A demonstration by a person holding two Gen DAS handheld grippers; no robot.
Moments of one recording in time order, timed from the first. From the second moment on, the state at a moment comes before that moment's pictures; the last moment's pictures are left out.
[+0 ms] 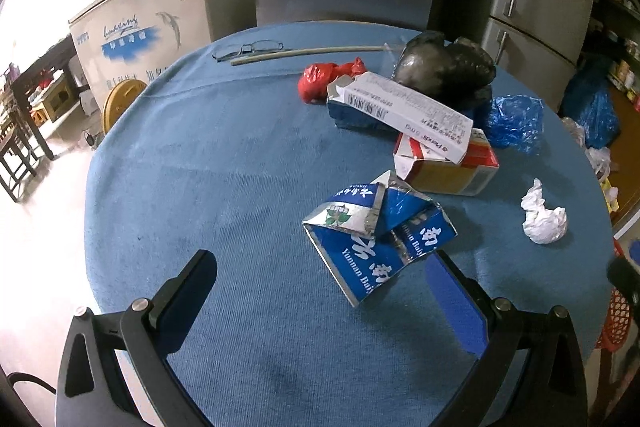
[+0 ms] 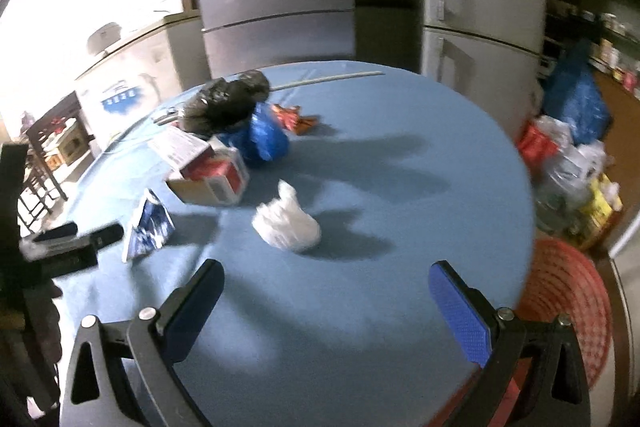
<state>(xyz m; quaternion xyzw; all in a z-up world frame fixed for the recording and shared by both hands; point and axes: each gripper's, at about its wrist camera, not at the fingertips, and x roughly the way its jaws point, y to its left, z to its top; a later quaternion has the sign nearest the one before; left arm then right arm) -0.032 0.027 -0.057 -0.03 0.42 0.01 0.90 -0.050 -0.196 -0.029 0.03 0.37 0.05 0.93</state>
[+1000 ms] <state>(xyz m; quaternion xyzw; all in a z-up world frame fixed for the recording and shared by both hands) 0.022 -0.002 -0.075 -0.01 0.46 0.00 0.89 0.034 -0.184 -0.082 0.04 0.46 0.08 0.89</state>
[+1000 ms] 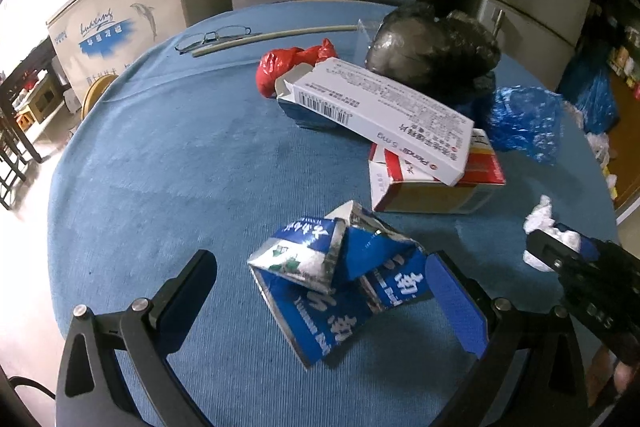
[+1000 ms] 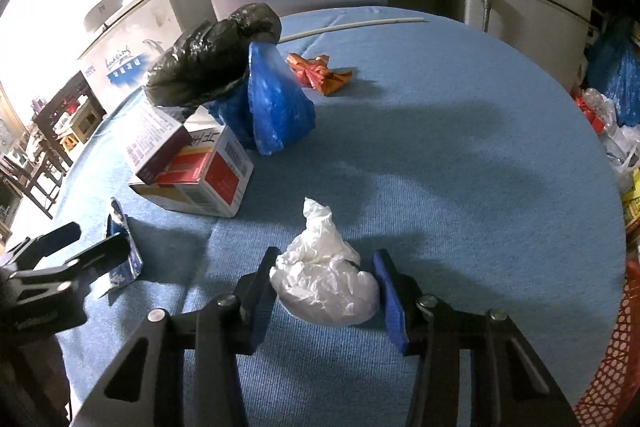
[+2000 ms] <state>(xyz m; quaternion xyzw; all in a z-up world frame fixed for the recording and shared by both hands) 0.026 0.024 -0.064 -0.07 0.46 -0.08 0.88 0.023 -0.186 -0.068 0.07 0.45 0.09 0.89</state>
